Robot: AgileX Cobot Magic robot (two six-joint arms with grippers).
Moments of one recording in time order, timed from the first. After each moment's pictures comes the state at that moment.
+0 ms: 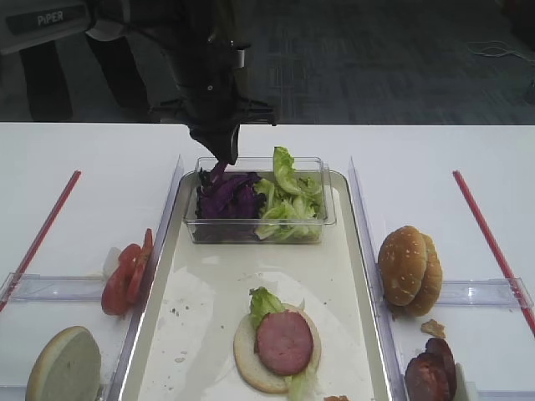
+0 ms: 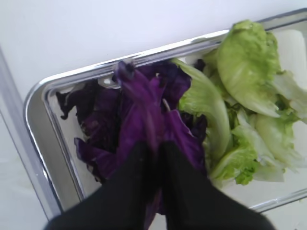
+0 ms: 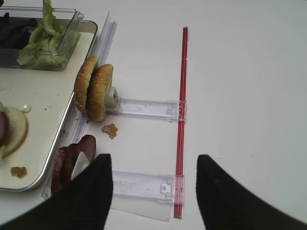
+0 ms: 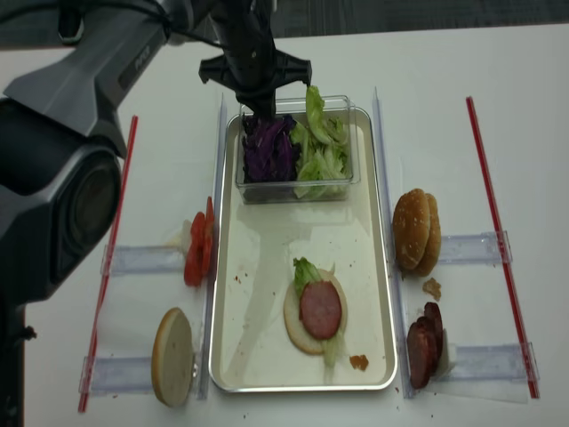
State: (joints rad) left arm -0.44 2.25 -2.09 -0.09 1.23 -0.20; right arm 0.00 -0.02 -0.47 0.14 1.14 -0.09
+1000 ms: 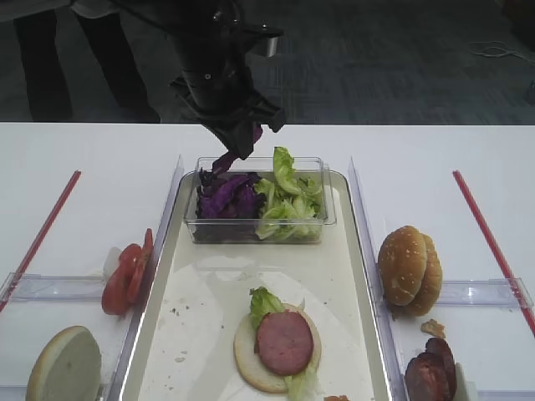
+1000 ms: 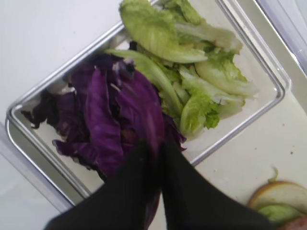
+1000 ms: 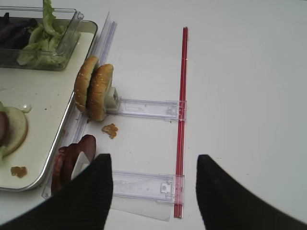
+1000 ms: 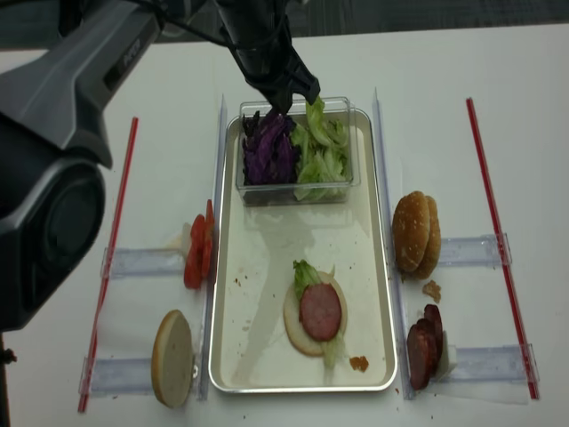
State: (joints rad) left arm -0.48 2.14 -2.02 -0.14 1.23 0.20; right arm 0.00 -0.02 -0.47 0.14 1.14 -0.09
